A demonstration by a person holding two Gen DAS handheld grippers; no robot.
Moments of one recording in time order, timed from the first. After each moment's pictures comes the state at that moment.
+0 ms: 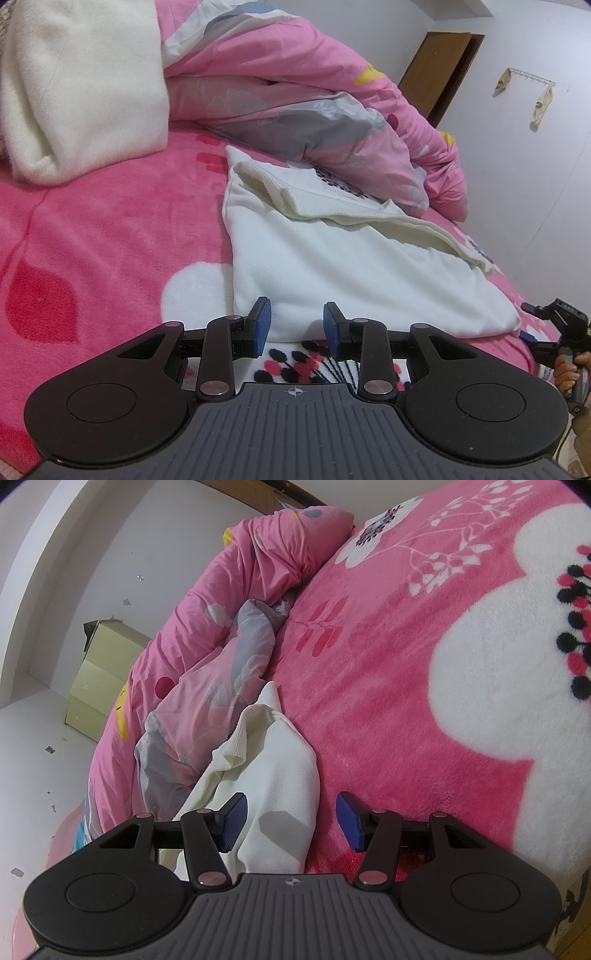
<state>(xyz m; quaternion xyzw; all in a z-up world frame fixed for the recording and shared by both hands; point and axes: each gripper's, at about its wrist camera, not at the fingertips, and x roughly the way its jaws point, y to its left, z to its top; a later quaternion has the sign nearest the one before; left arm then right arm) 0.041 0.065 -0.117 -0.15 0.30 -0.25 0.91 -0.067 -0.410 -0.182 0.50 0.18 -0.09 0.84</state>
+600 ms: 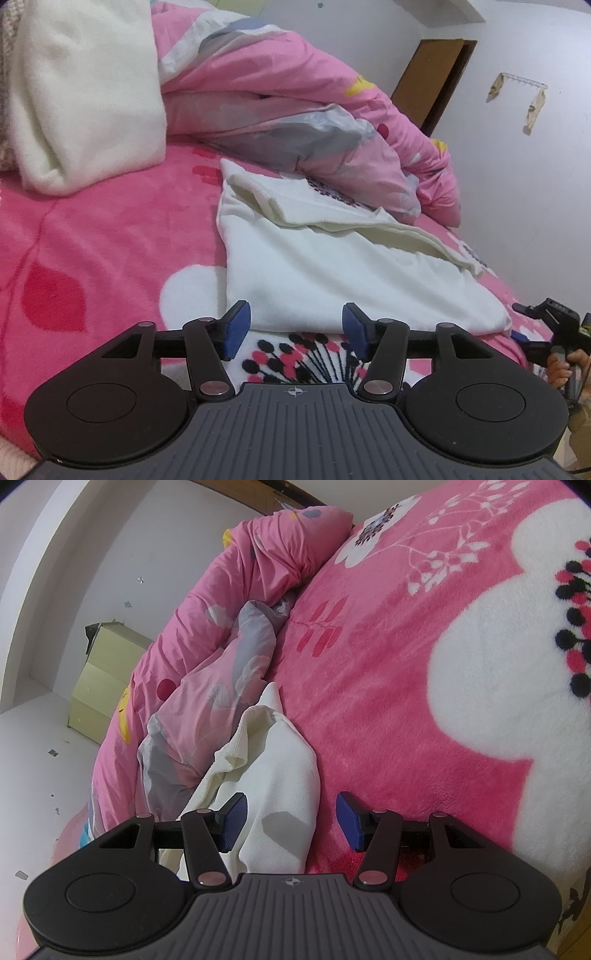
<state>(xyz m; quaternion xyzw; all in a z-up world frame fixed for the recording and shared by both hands) 0.020 0.068 -0.107 -0.15 0.28 -0.25 0.91 -0.068 -0.410 -0.184 0.51 0.17 -0.09 0.84</state>
